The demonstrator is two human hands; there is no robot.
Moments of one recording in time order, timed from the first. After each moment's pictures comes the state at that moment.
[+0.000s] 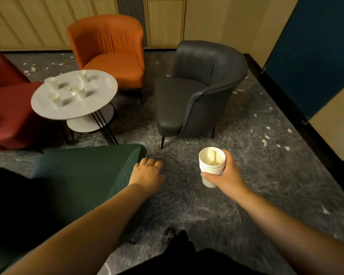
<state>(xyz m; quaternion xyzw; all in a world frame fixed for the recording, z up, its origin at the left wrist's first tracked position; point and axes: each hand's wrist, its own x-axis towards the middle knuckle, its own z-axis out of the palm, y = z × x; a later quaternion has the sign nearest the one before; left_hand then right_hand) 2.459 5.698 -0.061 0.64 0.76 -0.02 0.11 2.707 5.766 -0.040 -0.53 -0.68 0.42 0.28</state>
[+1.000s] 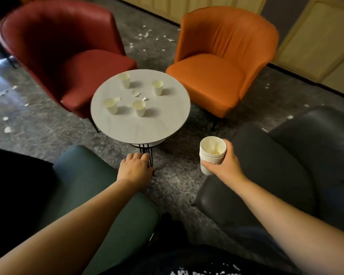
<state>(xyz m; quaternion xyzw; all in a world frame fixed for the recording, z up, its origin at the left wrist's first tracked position) 2.107 6.054 -0.087 0.25 0.96 0.05 0.14 2.240 6.302 -0.047 -0.30 -0.82 0.48 0.07</state>
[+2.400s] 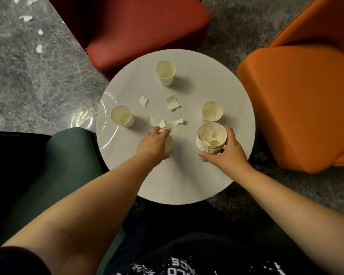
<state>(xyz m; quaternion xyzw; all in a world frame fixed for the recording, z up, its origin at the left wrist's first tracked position) 1.729 6.185 -0.222 0.03 0.95 0.11 0.30 1.753 6.417 -0.168 -0.09 -0.84 0.50 -0.19</state>
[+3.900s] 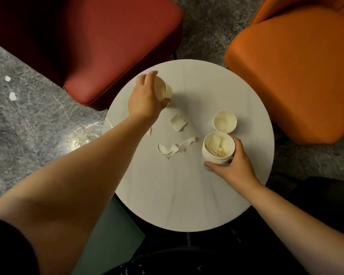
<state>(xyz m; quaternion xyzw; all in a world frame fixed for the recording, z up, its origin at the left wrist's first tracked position) 1.517 6.150 -0.206 0.06 0.96 0.26 0.08 1.733 6.348 -0.196 -0.24 -0.80 0.55 -0.09</state>
